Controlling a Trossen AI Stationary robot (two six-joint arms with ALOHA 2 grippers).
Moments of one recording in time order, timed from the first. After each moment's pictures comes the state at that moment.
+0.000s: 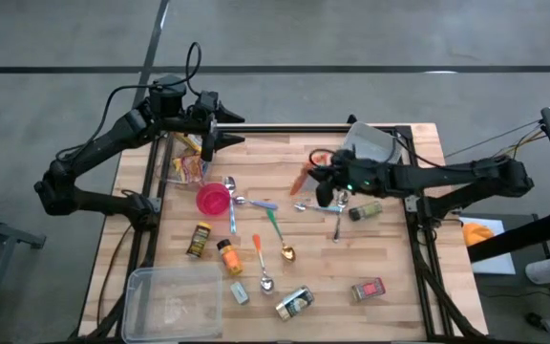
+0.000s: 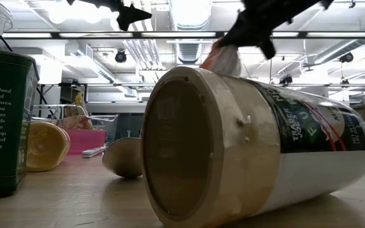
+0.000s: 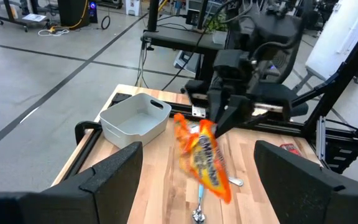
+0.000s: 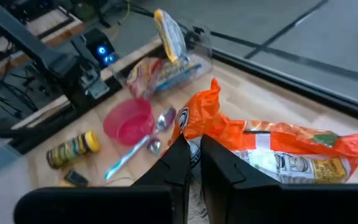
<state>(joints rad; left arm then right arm) 0.64 1.18 1.22 -0.37 0.60 0.05 -0.04 1.21 0.84 -0.04 0.37 0.55</state>
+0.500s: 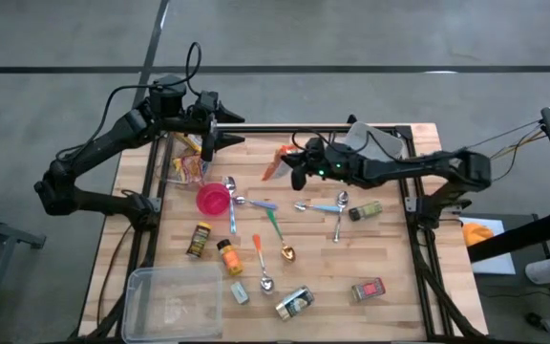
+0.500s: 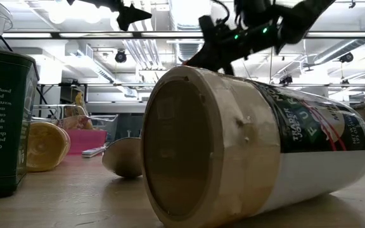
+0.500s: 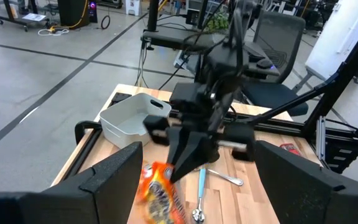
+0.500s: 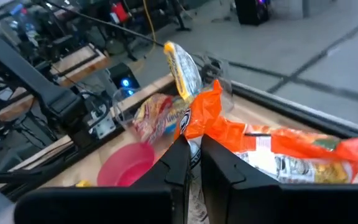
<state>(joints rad) 0.64 1.18 1.22 -0.37 0.60 0.05 -0.23 1.58 0.84 0.55 0.15 0.45</state>
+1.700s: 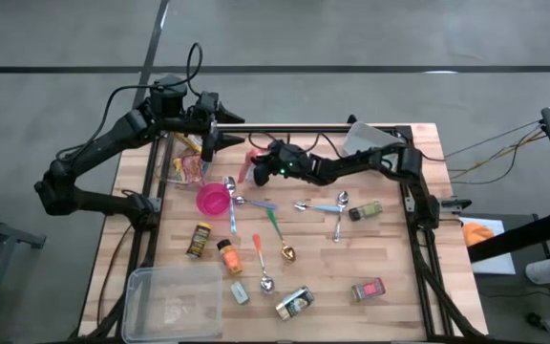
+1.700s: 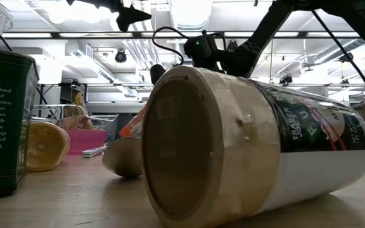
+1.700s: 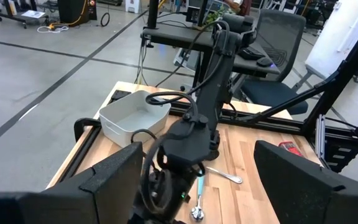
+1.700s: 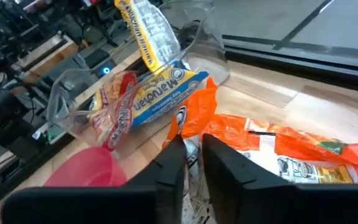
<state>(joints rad) 0.63 1.18 1.22 -0.37 0.60 0.05 -0.28 2.11 1.22 0.58 0.14 0.57</state>
